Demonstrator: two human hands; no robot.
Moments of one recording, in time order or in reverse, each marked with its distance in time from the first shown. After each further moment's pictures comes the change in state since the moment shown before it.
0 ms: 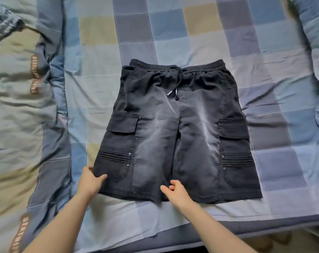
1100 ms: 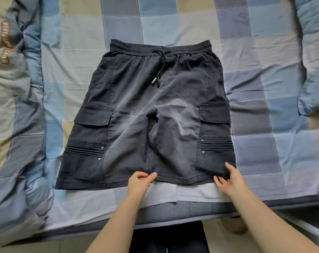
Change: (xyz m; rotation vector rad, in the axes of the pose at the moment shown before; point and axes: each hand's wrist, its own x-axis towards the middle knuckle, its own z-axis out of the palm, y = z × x) left_hand -0.167 0.066 0.164 -0.492 -0.382 -0.251; right_hand 0.016 0.099 -0.195 1.215 0.415 0.289
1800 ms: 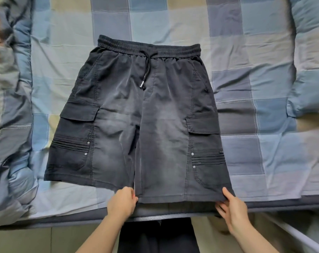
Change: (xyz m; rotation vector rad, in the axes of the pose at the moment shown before) left_hand -0.031 -0.048 0.023 1.075 0.074 0.180; right_hand -0.006 -0.011 -0.105 -0.289 -0.015 -0.043
